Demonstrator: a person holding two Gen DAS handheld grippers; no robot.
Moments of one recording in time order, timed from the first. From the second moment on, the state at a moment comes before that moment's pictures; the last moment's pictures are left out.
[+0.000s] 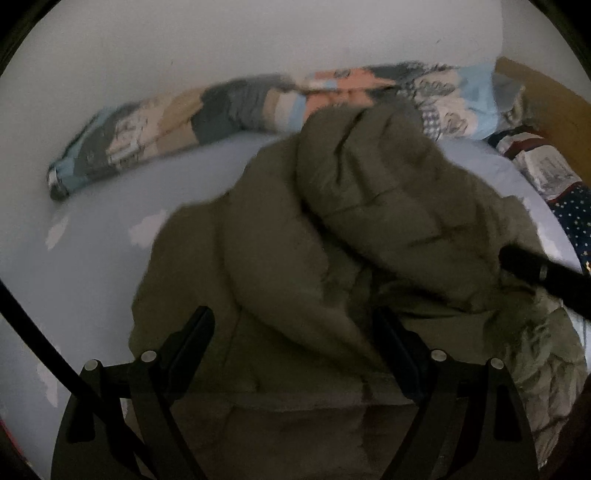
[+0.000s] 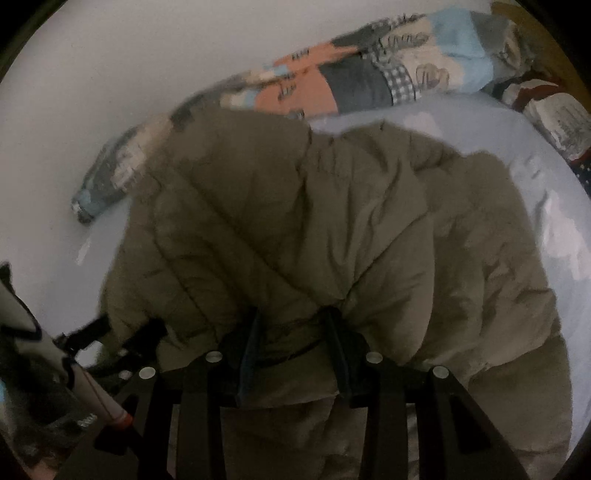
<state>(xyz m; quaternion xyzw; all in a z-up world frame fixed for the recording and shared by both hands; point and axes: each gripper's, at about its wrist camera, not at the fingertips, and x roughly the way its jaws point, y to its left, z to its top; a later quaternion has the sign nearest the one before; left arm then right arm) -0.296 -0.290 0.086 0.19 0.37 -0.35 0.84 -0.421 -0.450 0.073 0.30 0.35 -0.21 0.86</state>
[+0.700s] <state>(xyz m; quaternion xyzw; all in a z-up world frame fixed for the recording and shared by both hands) -0.321 -0.302 0.082 0.25 0.32 -0.35 0.85 -0.426 -0.460 0.050 0.30 0.39 -0.26 0.83</state>
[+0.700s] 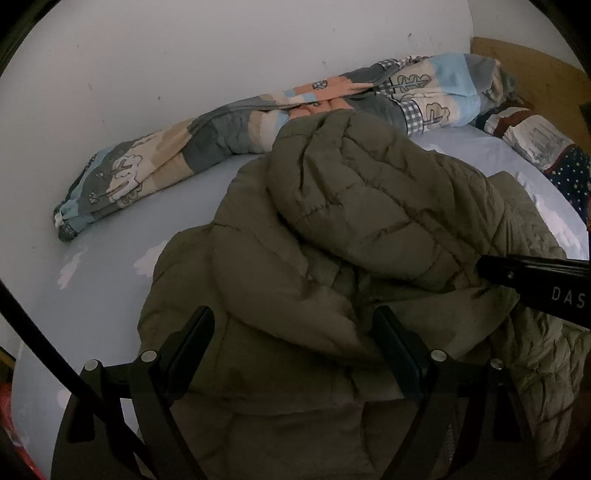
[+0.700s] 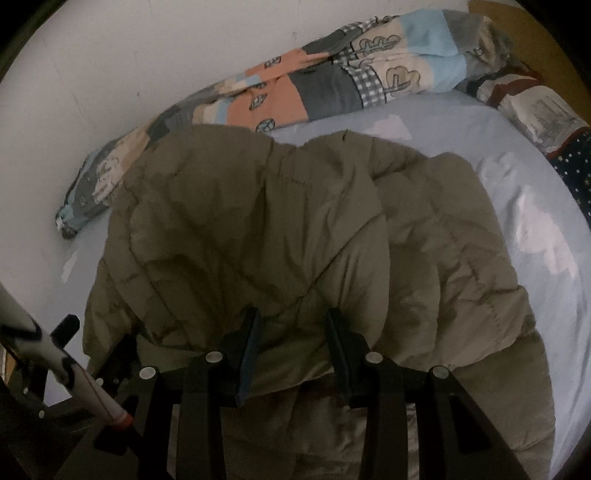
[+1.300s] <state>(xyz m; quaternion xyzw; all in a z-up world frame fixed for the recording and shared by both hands) -0.317 -0.288 0.097 0.22 0.31 -0.36 0.86 -0.433 -0.462 0.066 0.30 0.36 -0.26 0.85</state>
